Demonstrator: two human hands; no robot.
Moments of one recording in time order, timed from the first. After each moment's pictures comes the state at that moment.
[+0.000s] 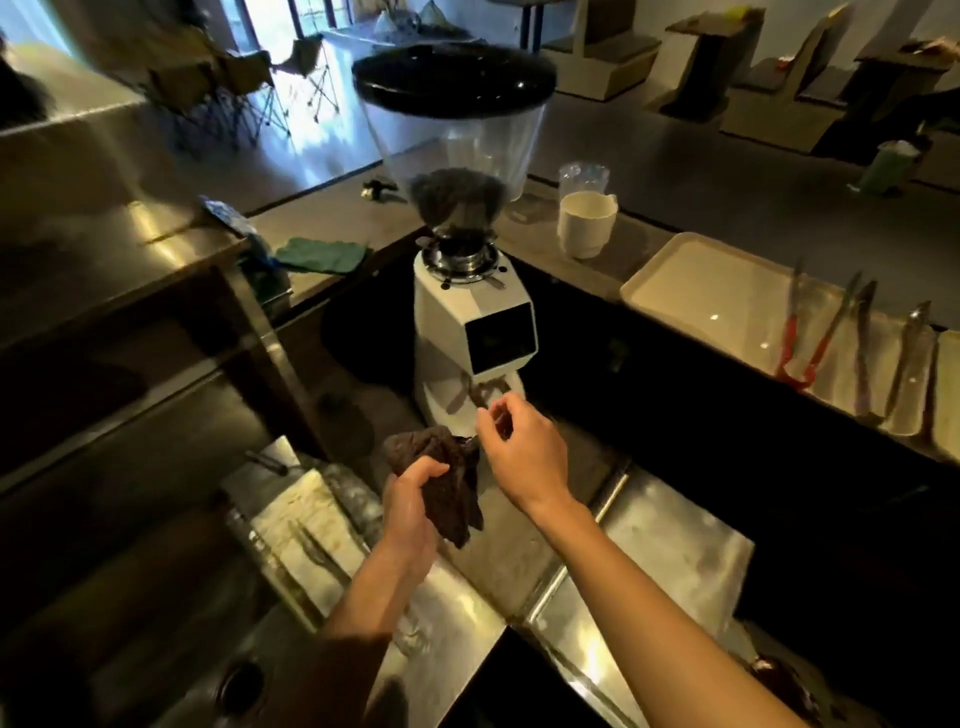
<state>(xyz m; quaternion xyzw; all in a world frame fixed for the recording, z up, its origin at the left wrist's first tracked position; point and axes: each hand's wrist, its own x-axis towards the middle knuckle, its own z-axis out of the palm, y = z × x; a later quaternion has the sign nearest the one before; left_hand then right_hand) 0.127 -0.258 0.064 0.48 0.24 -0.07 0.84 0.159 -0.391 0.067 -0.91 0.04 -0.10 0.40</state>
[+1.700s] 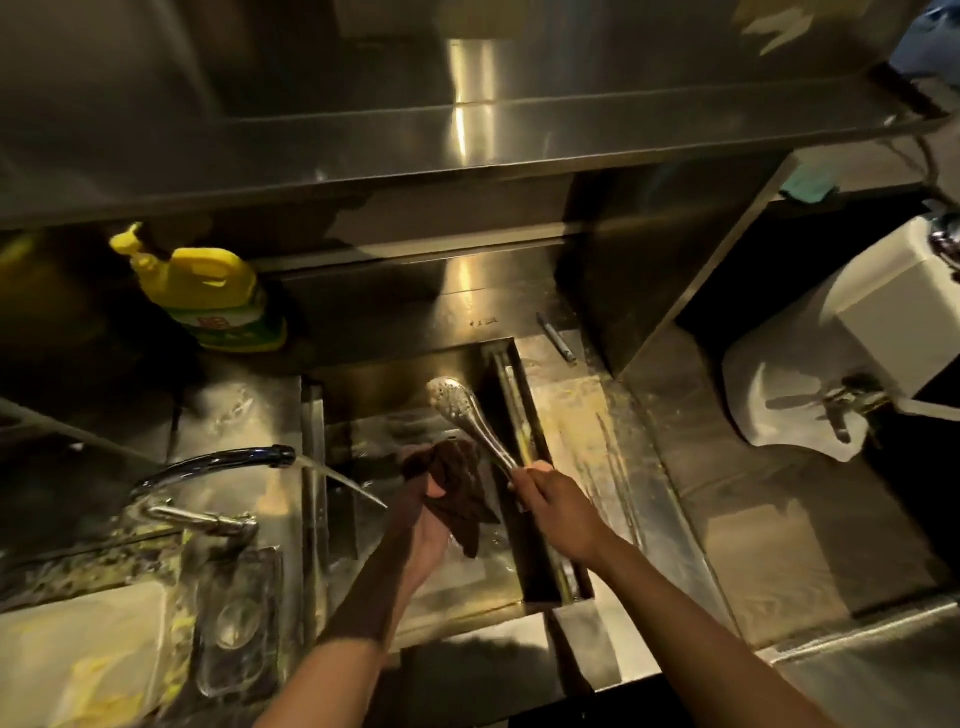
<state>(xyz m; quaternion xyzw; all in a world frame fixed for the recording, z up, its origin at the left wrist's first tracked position) -0.033 0.053 -0.067 0.30 0.41 0.12 0.85 0.068 -0.102 -0.072 -0.85 -0.29 0.27 0.35</state>
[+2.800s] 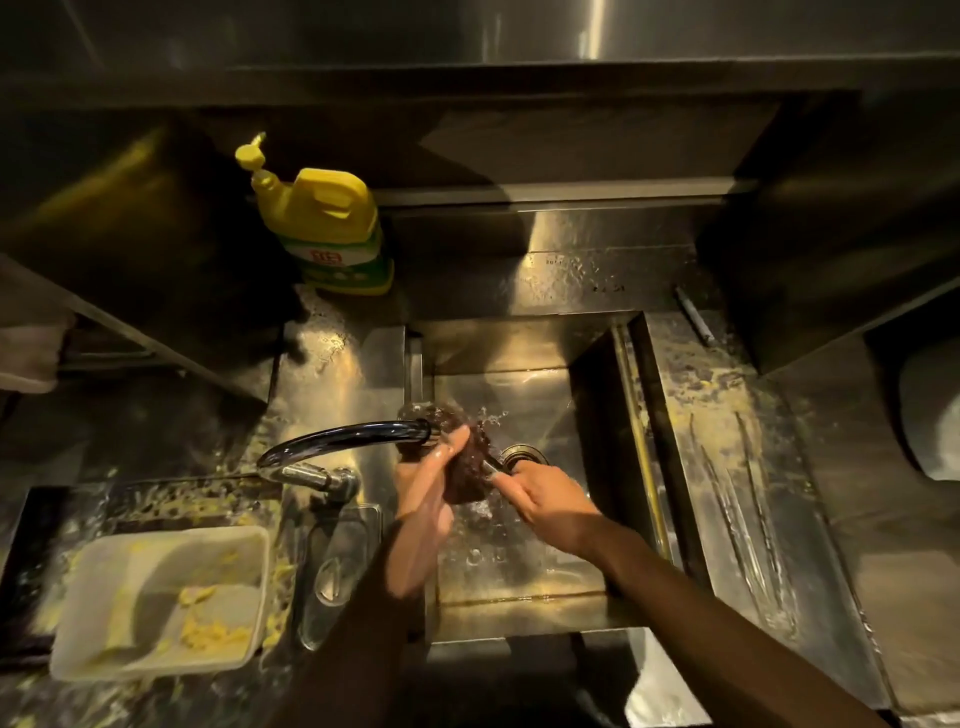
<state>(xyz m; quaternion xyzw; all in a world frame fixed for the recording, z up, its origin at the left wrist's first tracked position) -0.097 0.174 -0.106 0.30 0.51 0.14 0.80 0.008 0.047 -0.121 -0.80 -0.42 0.38 0.21</state>
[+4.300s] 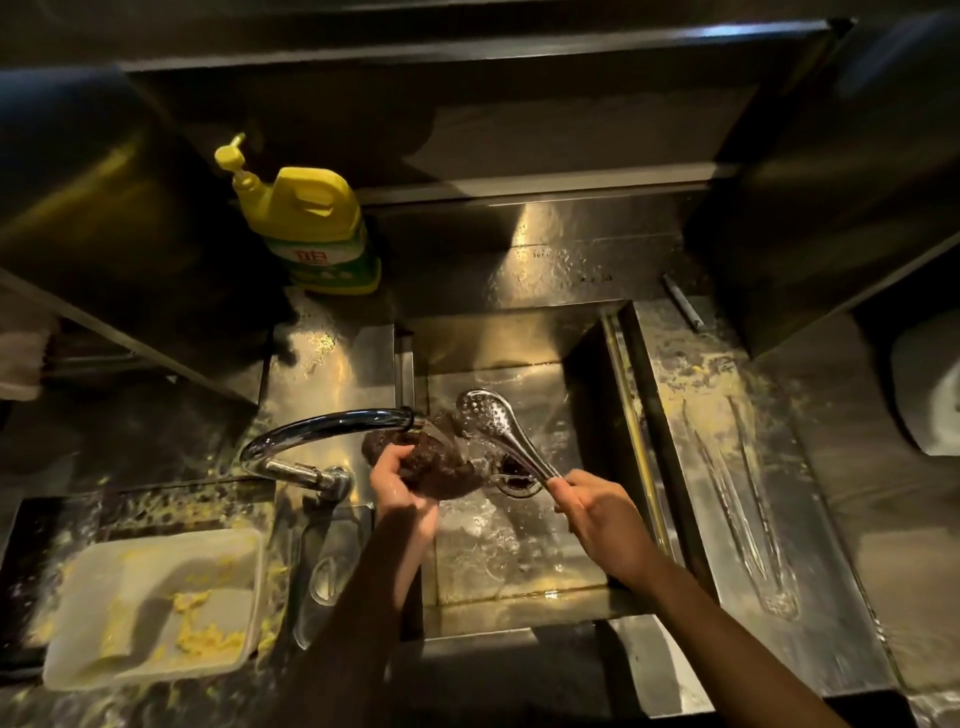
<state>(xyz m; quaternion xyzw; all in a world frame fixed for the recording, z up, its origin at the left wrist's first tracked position) -0.101 0.173 -0.116 0.12 0.54 0.25 0.80 0.009 -0.024 -0.130 -0.86 -0.33 0.30 0.26</state>
